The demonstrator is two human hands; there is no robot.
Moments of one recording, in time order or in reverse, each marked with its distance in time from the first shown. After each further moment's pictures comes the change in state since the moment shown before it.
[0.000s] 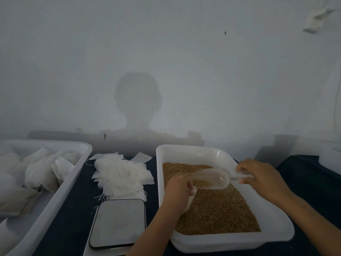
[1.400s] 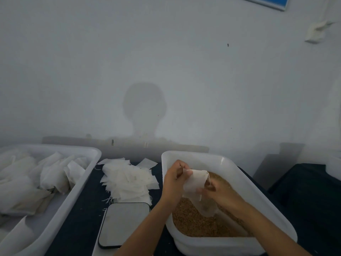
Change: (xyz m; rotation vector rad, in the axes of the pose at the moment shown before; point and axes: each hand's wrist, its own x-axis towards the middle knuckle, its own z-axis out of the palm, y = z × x) left_hand -0.011 0.009 -0.033 -0.757 0.277 0.054; right_hand 0.018 -0.071 0.064 0.741 -0.280 0.179
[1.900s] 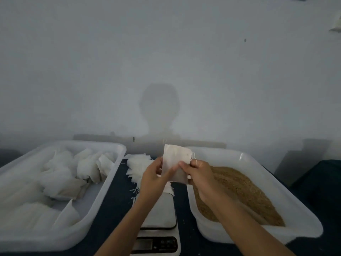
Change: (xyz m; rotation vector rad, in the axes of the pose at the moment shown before) left_hand -0.042 0.023 -0.106 0.182 0.132 0.099; right_hand -0.009 -0.103 0.090 0.530 0.167 -0.057
